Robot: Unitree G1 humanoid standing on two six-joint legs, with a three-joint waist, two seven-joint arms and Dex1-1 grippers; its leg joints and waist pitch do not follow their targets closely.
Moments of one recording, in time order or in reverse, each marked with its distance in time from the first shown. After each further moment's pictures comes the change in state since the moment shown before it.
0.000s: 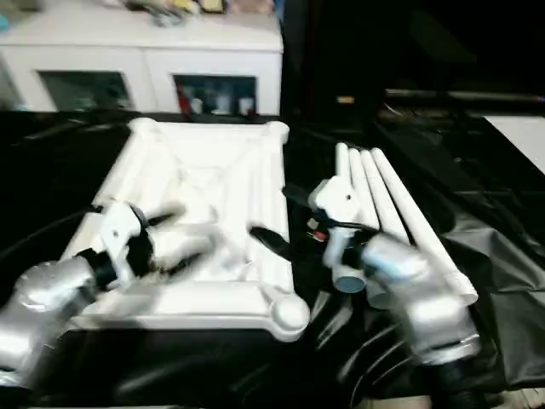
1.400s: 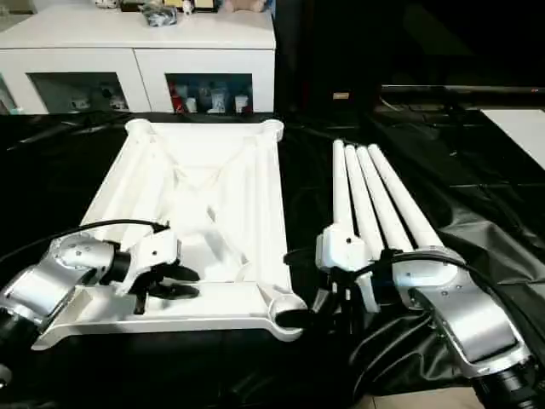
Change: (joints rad) left arm -0.305 0.073 -0.266 0.438 0.298 -0.135 -0.289; right arm 0.047 -0.218 0.105 -0.071 -0.018 0.086 0.250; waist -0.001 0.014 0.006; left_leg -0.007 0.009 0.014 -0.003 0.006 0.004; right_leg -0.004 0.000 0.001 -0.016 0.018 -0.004
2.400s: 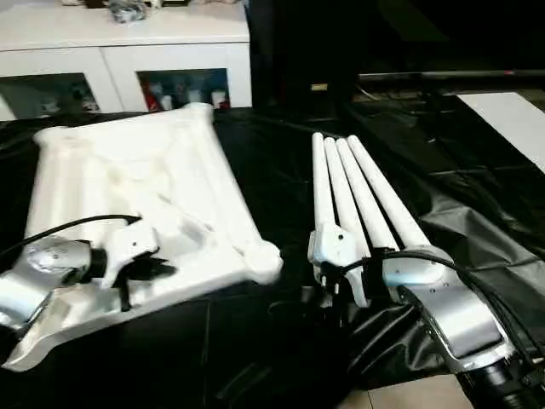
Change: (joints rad) left arm 0.076 0.065 0.114 -0.057 0.035 0.122 0.196; right arm -0.026 0.045 0.016 0.044 -0.026 -0.007 -0.032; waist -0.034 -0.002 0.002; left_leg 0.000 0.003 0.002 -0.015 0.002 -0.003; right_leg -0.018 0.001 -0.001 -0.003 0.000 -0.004
